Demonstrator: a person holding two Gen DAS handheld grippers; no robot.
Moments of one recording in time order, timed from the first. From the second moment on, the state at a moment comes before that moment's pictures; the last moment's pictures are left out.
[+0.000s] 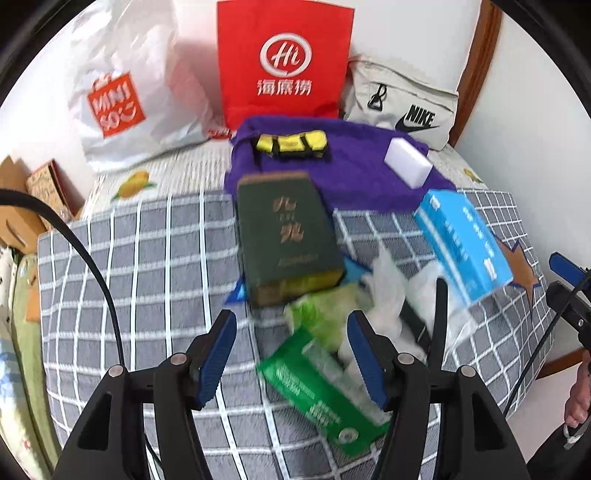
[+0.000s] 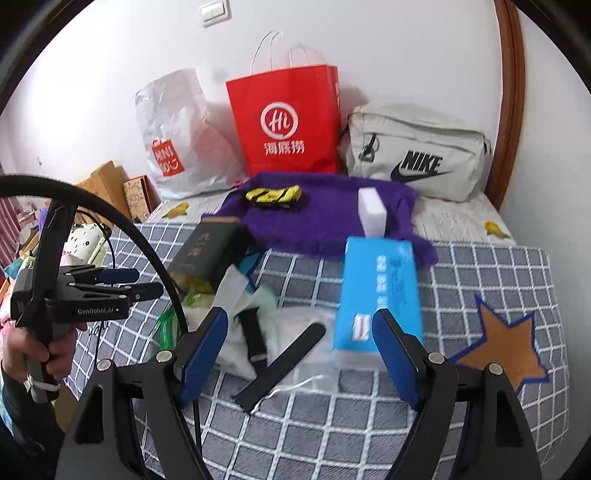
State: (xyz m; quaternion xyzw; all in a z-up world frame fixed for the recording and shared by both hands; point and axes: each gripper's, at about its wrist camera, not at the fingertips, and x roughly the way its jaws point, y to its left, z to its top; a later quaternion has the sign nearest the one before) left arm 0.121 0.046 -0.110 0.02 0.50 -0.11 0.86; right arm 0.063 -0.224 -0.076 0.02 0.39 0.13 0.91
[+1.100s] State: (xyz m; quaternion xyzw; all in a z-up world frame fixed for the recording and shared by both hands) left arm 0.081 0.055 -0.168 -0.06 0.53 -0.13 0.83; right arm 0.051 -0.216 -0.134 0.06 0.46 0.16 0.87
